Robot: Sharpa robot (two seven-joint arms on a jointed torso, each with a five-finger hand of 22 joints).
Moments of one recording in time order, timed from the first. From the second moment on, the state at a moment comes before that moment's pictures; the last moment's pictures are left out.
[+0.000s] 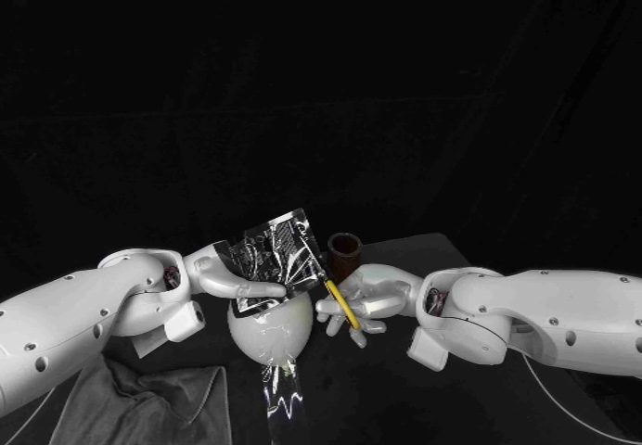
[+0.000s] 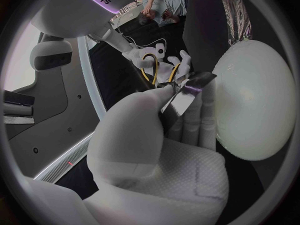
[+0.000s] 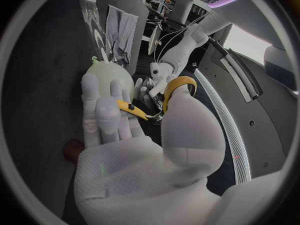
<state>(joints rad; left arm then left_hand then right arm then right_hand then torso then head) 1.33 -0.49 -0.04 1.13 -0.69 0.50 0.36 1.45 -0.06 0.58 0.10 0.04 0.93 0.13 0.41 0.37 1.34 0.07 0.08 0.08 1.23 0.01 1.01 0.74 0.17 0.99 0.09 0.96 0.49 1.34 -1.20 -0.22 1.95 -0.59 -0.24 -0.04 0.97 -0.23 -0.23 0.30 0.05 0.91 0.18 0.07 0.73 1.19 0.11 0.06 0.25 1.34 0.03 1.18 0.95 0.16 1.05 0.13 0.62 1.02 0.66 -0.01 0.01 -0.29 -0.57</state>
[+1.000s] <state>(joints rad) 1.33 -0.49 -0.04 1.13 -0.68 0.49 0.35 1.45 -0.06 0.58 0.10 0.04 0.94 0.14 0.40 0.37 1.34 0.07 0.08 0.08 1.23 0.01 1.01 0.74 0.17 0.99 0.09 0.96 0.50 1.34 -1.17 -0.22 1.94 -0.53 -0.32 0.00 1.09 0.06 -0.22 0.29 0.05 1.08 0.09 0.15 0.77 1.43 0.02 0.17 0.31 1.45 -0.04 1.34 1.16 0.15 1.18 0.08 0.87 1.17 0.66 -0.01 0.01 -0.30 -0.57</state>
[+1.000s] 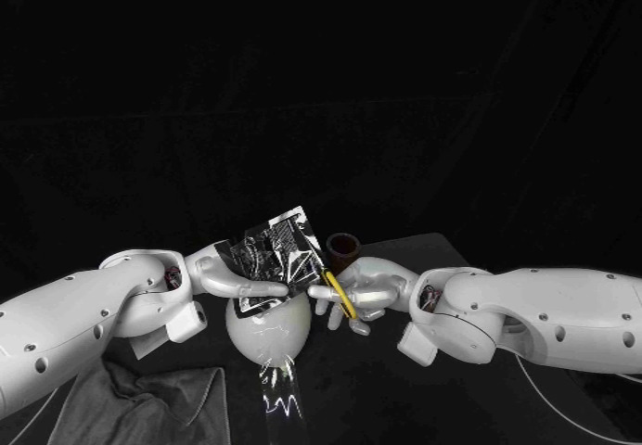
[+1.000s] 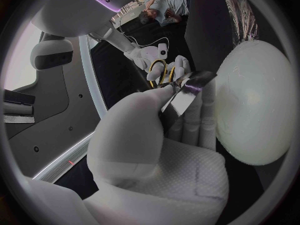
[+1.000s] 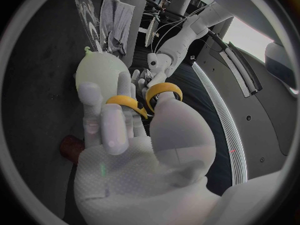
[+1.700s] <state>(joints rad) 1.33 -0.49 -0.04 1.14 -0.68 0.49 0.35 1.45 -0.06 0.58 0.10 0.04 0.93 0.14 0.41 0.37 1.34 0.07 0.08 0.08 1.23 0.00 1.01 0.74 0.17 0.98 0.09 0.97 0.50 1.34 -1.17 -0.22 1.94 -0.53 -0.35 0.02 1.14 0.07 -0.36 0.30 0.05 0.94 0.15 0.08 0.78 1.24 0.09 0.07 0.32 1.43 0.01 1.31 1.10 0.15 1.15 0.10 0.85 1.17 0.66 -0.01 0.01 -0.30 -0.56</state>
